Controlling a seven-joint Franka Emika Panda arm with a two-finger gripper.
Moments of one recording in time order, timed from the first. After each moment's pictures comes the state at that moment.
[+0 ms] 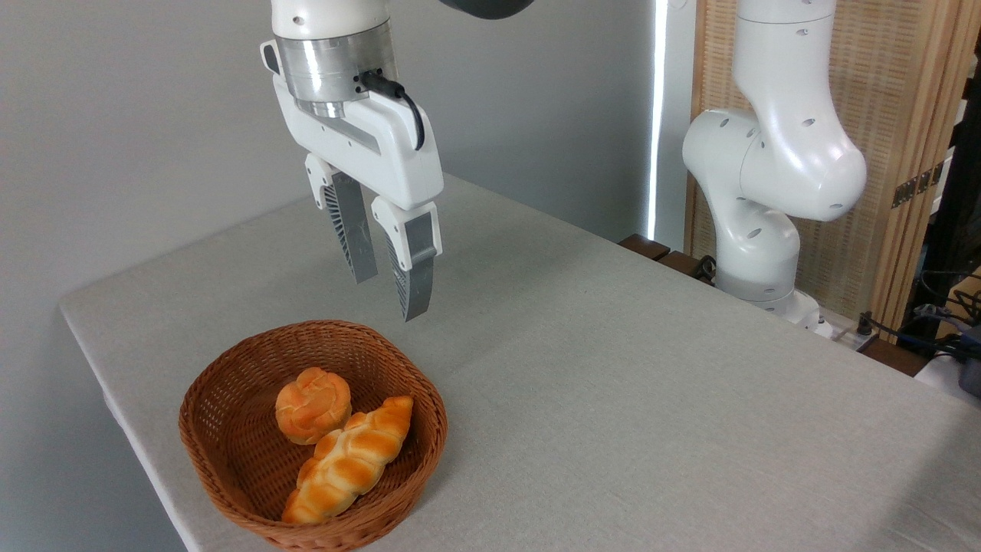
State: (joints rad) arm -0.07 0.01 0.02 -1.66 -0.06 1.68 0.74
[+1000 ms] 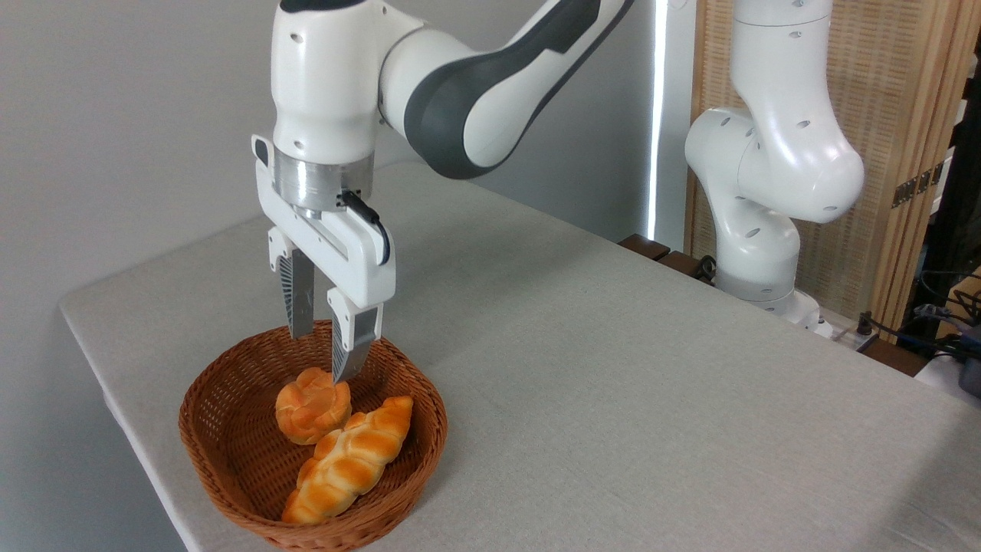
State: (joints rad) arm -0.14 0.04 -0.01 -1.95 -0.21 2.21 0.70
